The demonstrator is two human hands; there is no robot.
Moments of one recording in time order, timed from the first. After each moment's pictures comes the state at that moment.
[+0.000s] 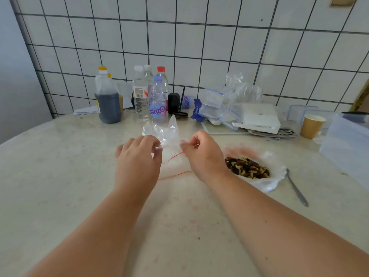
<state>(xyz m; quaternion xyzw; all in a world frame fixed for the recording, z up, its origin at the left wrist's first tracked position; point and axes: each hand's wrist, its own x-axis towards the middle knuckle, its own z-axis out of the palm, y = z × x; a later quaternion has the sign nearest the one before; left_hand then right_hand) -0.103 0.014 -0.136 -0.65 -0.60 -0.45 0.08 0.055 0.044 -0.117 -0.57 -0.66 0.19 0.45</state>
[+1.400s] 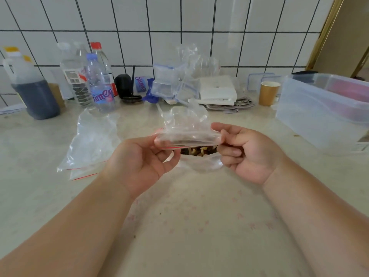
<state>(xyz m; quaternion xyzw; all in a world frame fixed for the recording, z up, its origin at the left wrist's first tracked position) 0.019 0.026 -0.135 -0.22 -0.25 -0.49 -0.81 0.245 -0.002 -0.127 -0.34 -0.35 0.67 0.56</state>
